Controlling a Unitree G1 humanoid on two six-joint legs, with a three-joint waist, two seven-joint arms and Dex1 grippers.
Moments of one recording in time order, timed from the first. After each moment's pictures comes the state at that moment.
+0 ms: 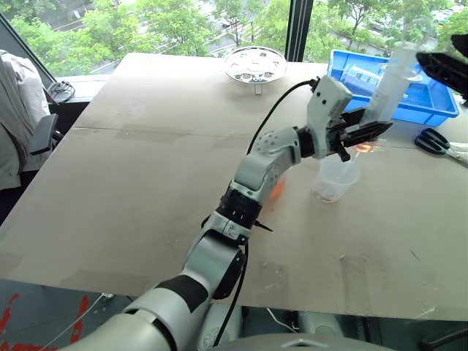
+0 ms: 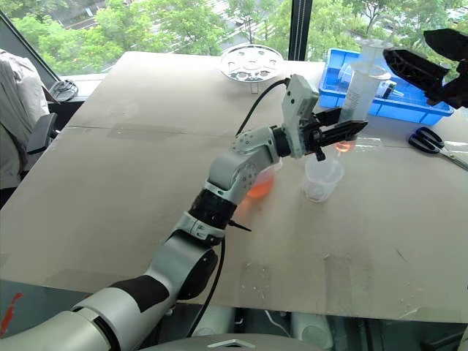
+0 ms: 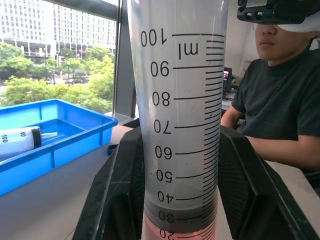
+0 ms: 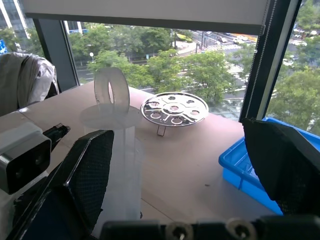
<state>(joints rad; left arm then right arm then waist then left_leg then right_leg) -0.95 -0.13 -0.21 0.39 -0.31 0.23 -0.76 -0.74 -0.99 -0.46 -0.26 0.95 1.05 0.52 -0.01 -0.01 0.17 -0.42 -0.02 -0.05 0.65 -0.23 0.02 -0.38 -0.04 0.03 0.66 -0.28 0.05</state>
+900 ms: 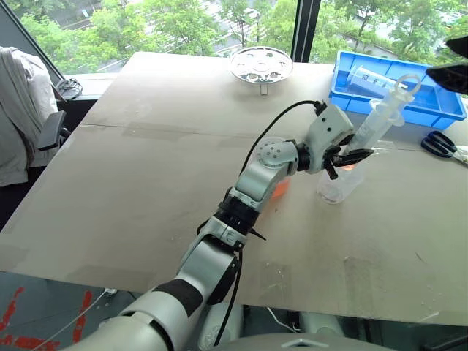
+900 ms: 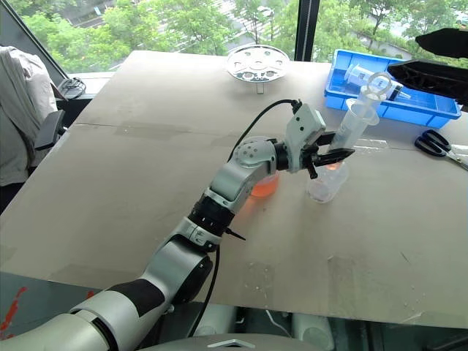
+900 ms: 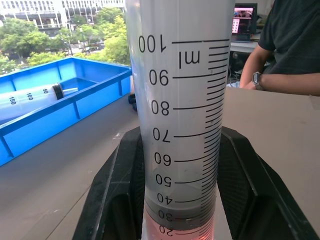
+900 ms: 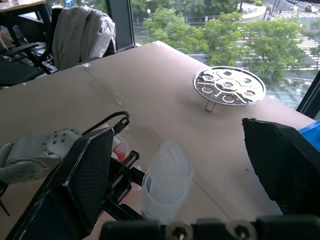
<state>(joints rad) -0.91 -0.09 -0.30 0.41 -0.15 0.21 -0.78 -0.80 -1.22 -0.42 -0.11 0.95 1.09 0.93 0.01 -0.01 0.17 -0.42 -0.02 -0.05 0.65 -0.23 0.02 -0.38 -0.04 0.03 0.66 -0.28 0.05</state>
